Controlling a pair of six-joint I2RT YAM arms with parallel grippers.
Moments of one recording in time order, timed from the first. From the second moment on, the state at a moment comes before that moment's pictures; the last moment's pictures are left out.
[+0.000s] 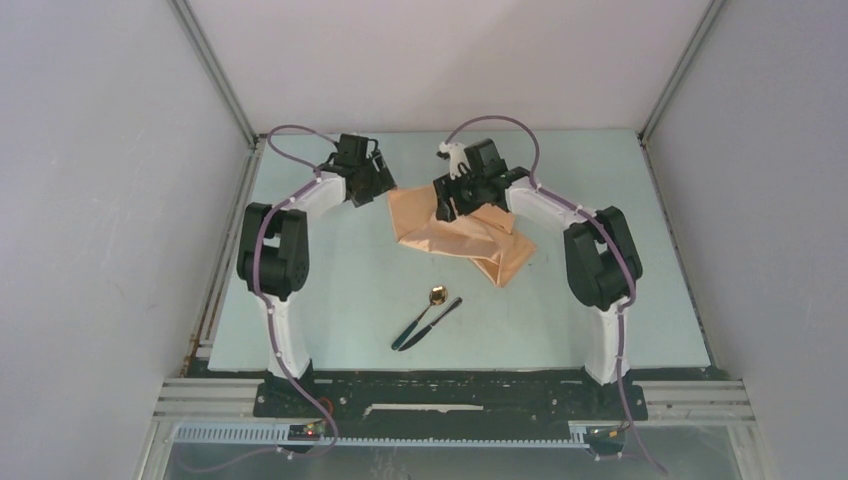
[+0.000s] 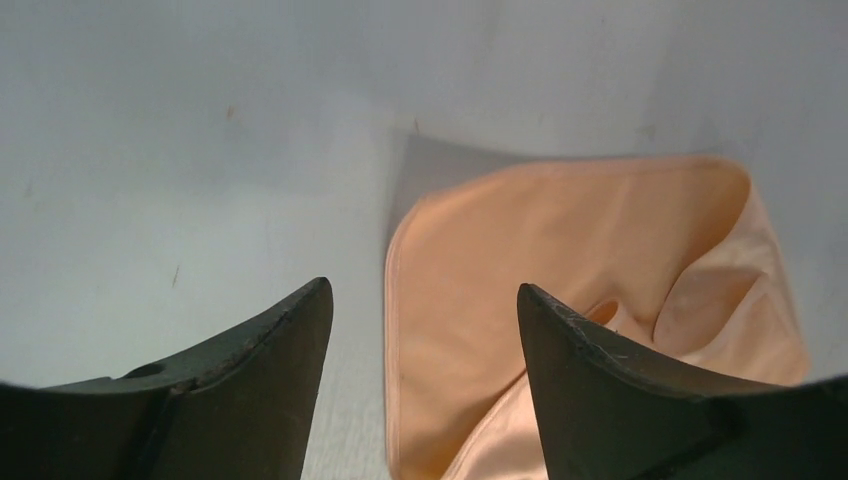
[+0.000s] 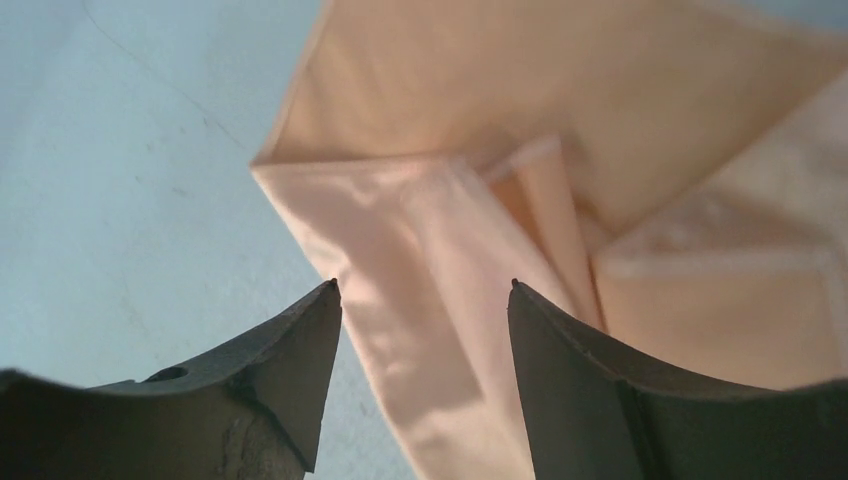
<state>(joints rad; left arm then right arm) -0.25 2.01 1.50 -0.32 0.00 -0.62 0.50 2.00 1.54 -0.36 -0.29 0.02</state>
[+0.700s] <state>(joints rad) -0.21 2.30 1.80 -0.39 0.17 -0.63 0.47 2.35 1.97 -0.59 -0.61 -0.26</state>
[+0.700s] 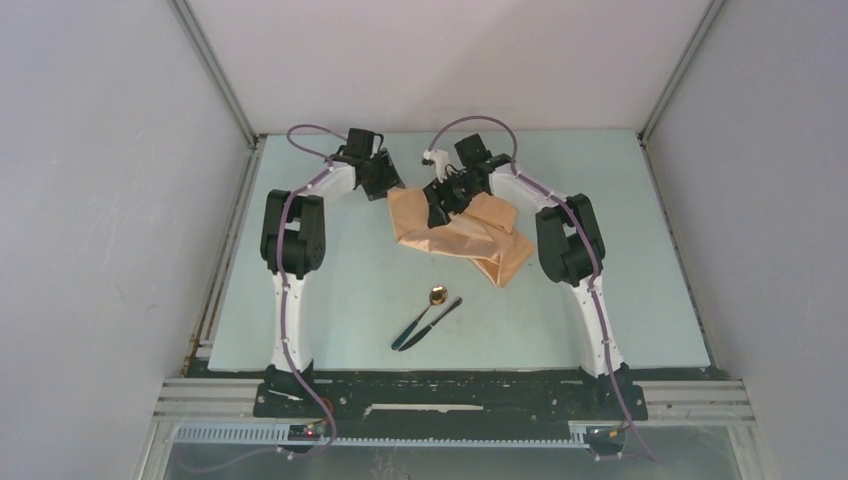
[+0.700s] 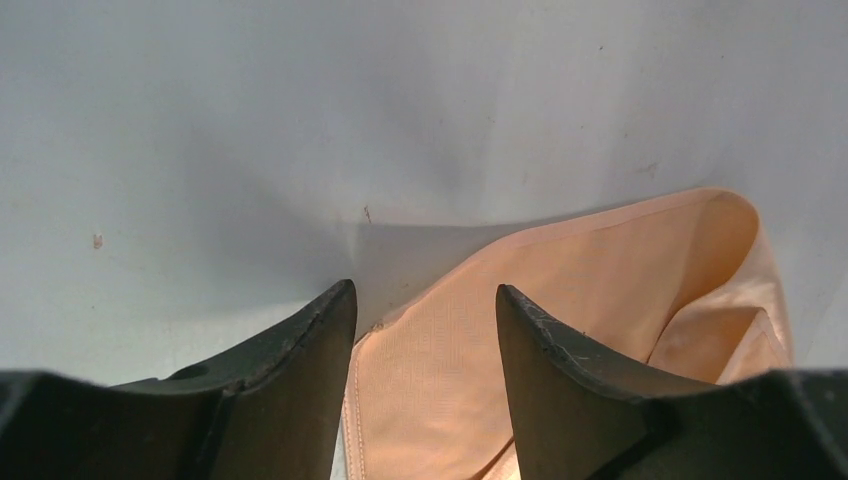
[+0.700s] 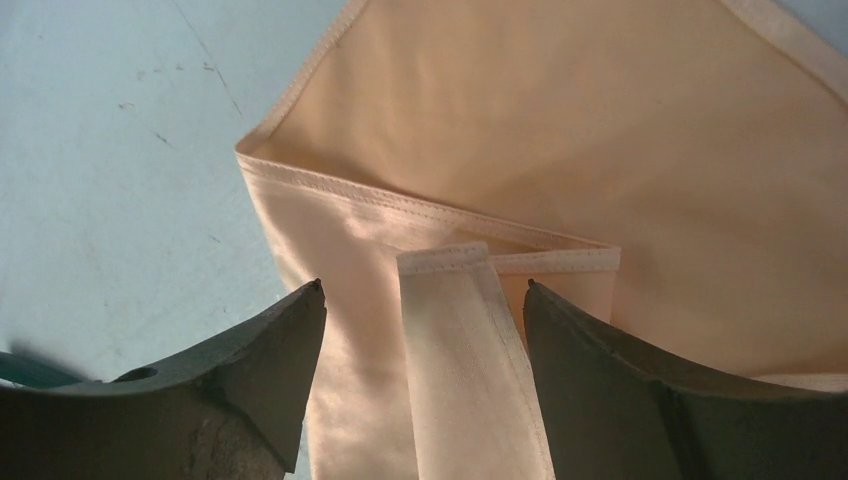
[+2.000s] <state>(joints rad) -0.06 1.81 1.35 -0.19 0.27 -0.78 0.27 1.78 1.46 -0.29 -0.57 0.10</state>
